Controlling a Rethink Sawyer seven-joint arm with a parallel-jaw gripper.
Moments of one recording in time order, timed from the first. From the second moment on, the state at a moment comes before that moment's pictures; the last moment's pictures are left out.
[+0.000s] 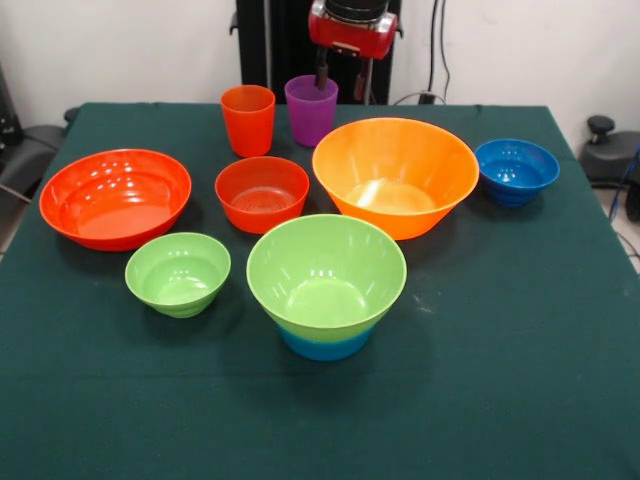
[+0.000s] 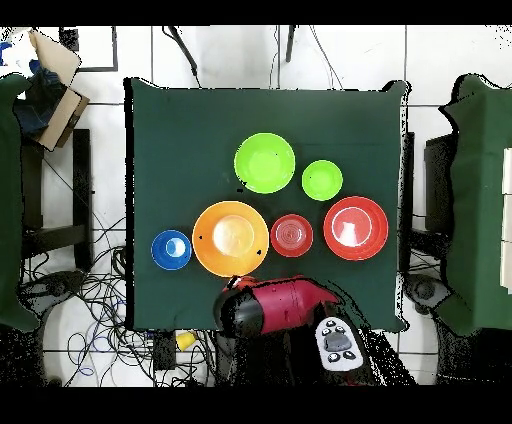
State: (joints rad) arm -0.31 -0.75 0.06 2.13 -0.47 0.29 2.27
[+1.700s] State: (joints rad) arm -0.28 -0.58 -0.05 2.18 -0.50 0.04 2.27
